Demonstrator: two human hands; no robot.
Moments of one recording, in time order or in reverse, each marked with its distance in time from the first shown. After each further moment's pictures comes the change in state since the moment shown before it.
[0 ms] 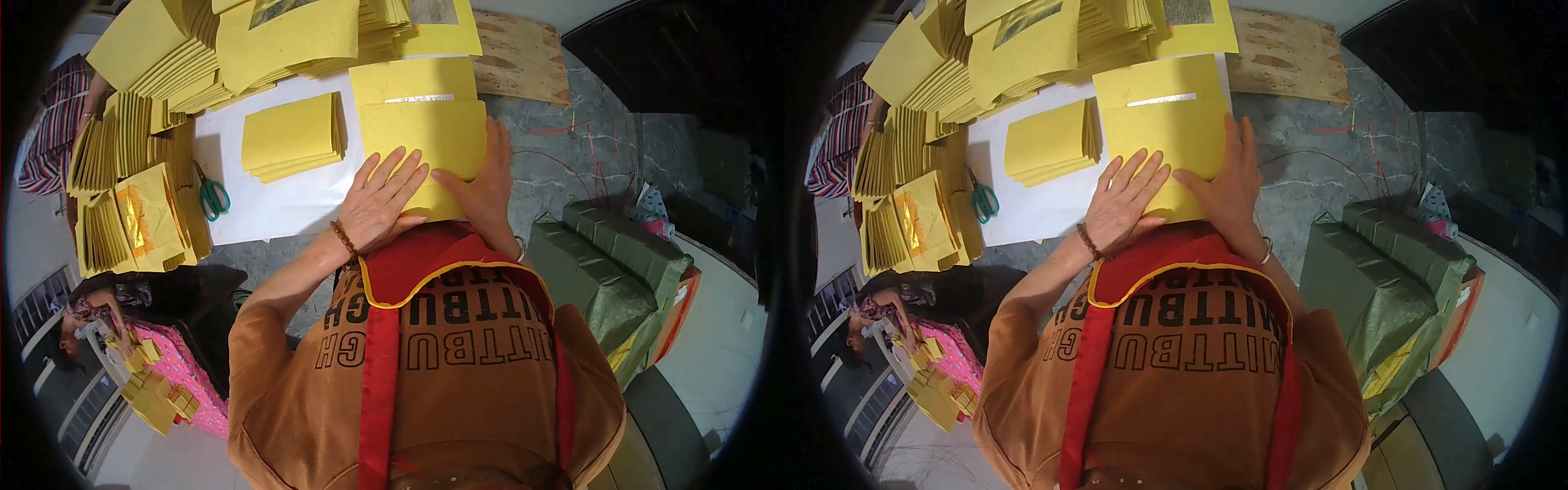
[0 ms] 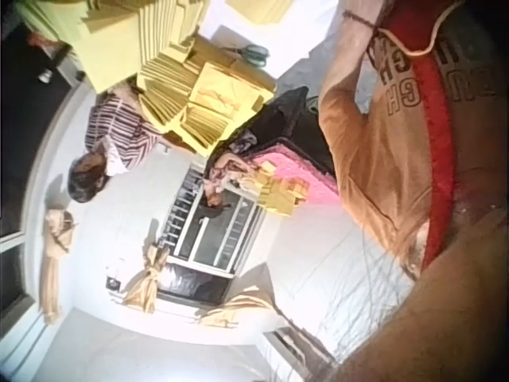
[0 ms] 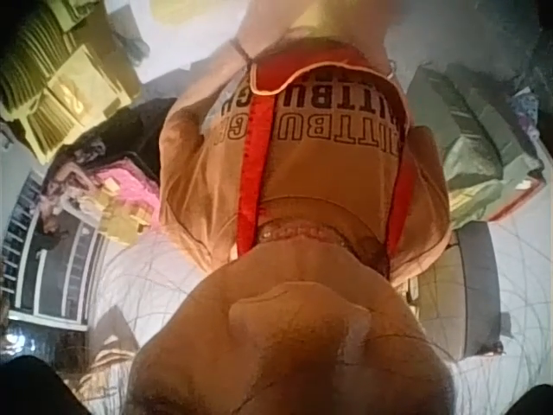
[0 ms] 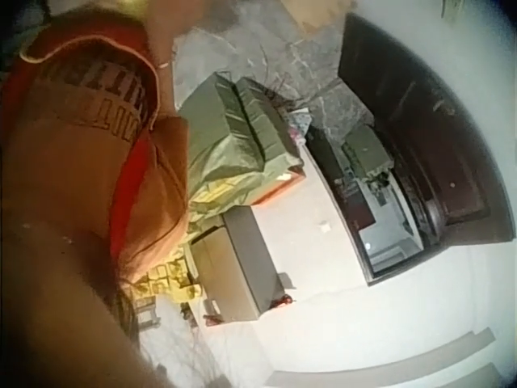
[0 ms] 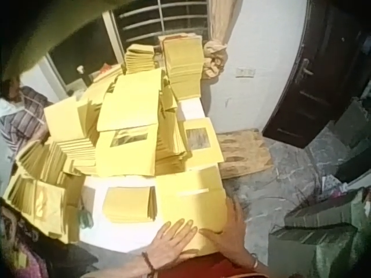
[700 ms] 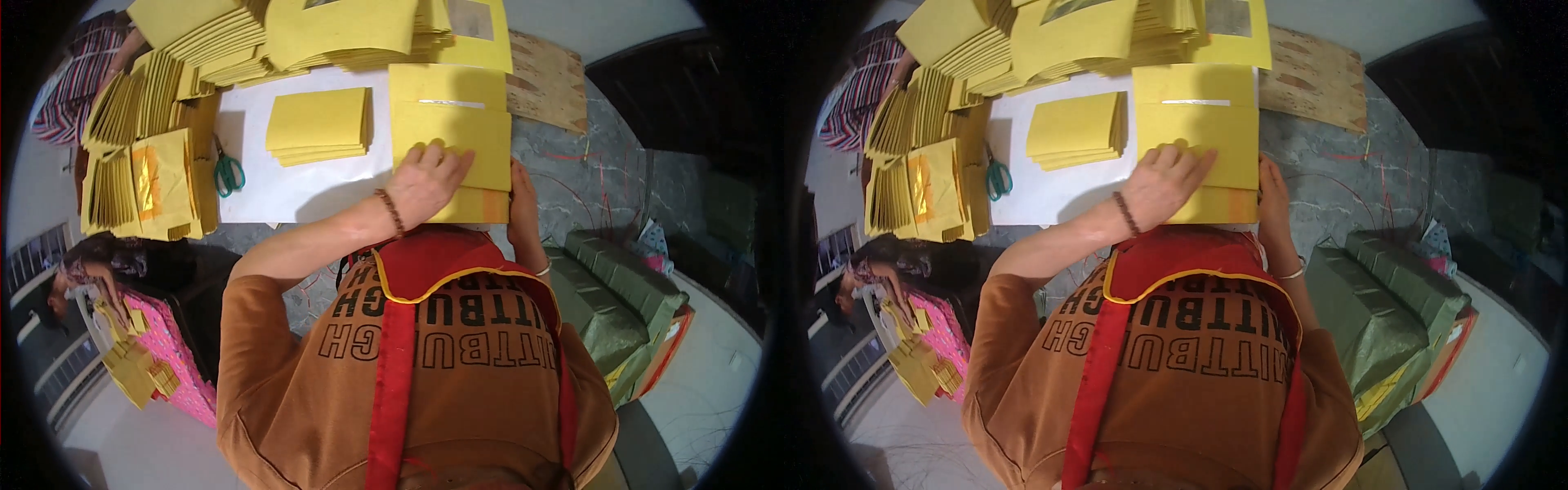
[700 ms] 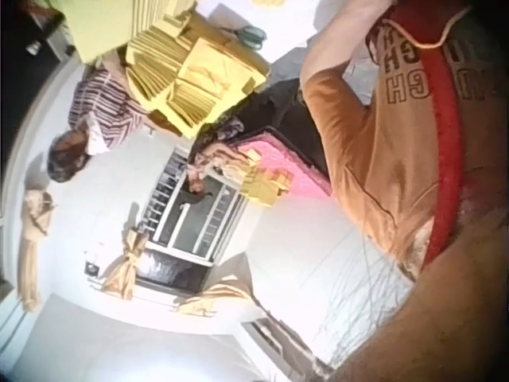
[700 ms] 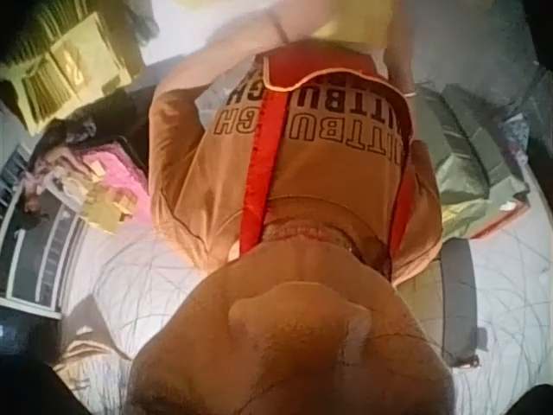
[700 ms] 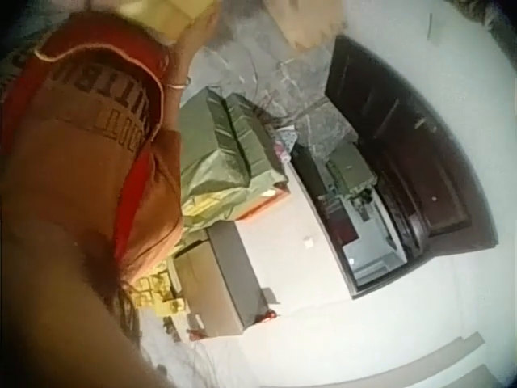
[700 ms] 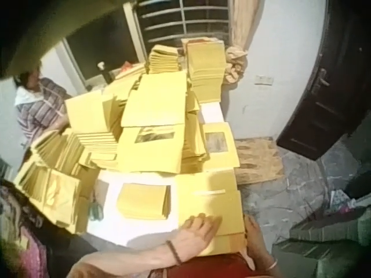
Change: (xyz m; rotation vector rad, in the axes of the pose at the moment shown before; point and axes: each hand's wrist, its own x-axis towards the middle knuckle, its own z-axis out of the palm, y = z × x) left_hand 0.041 0.008 -0.008 0.332 0.149 0.113; right_hand 0.000 0.036 -0.006 1.031 -0.184 0.568
